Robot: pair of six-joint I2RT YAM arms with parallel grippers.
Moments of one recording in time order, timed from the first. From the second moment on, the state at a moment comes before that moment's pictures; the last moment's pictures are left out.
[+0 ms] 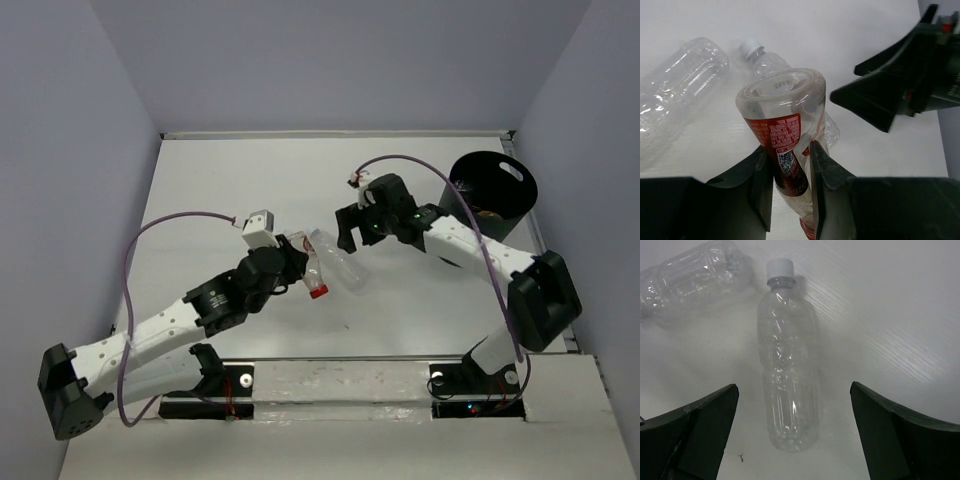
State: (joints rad) left arm -0.97 0.91 0.67 -0.25 -0.51 -0.87; right arm 0.62 1.50 1.12 -0.35 -0.16 0.18
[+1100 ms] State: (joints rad) left arm -0.97 0.68 0.75 -0.18 -0.43 -0.68; right arm 0.47 1.30 1.43 -0.35 0.12 0.17
